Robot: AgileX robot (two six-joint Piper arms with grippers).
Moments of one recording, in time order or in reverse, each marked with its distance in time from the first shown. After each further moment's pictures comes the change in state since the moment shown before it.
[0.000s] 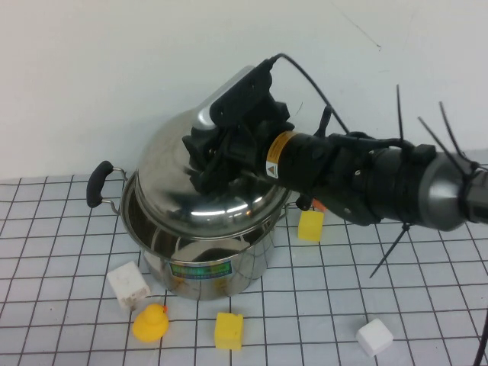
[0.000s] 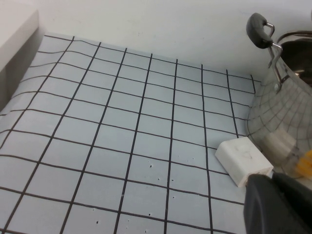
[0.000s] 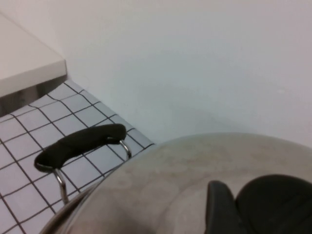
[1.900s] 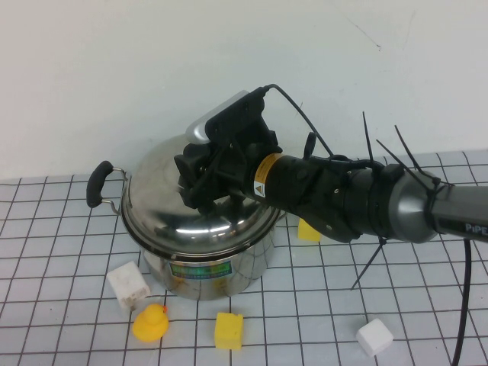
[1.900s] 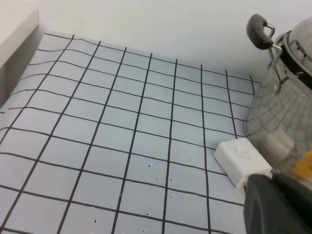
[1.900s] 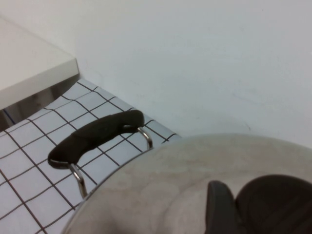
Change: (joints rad) right arm 0.019 0.090 -0.011 0.051 -0.063 0.082; left arm 0.000 0.000 0.000 -0.002 0.000 -0.012
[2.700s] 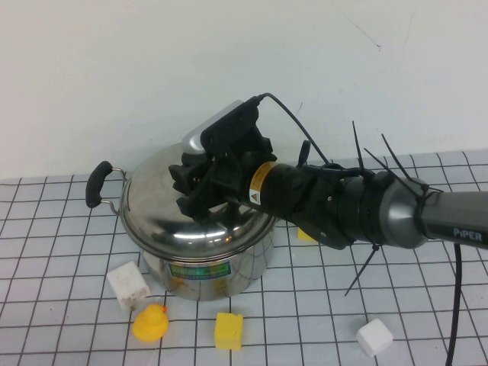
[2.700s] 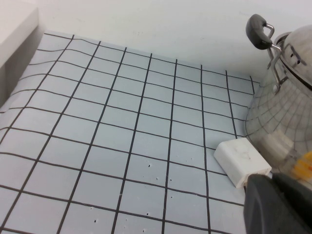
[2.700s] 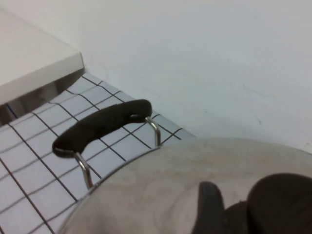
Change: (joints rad) right arm 0.010 0.027 0.000 0.008 -0.021 -0.017; left arm 0.000 0.000 0.000 0.000 0.000 -0.002
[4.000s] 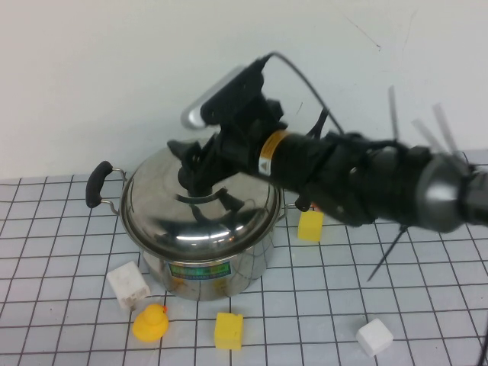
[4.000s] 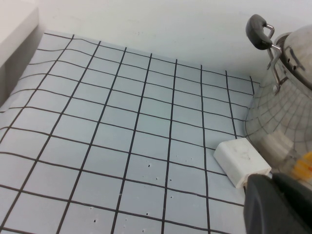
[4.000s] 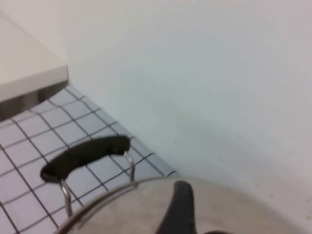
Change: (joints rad) right arm 0.000 -0.115 -0.002 0.061 0.090 -0.189; left arm 0.000 0.000 0.000 0.000 0.000 -0.002
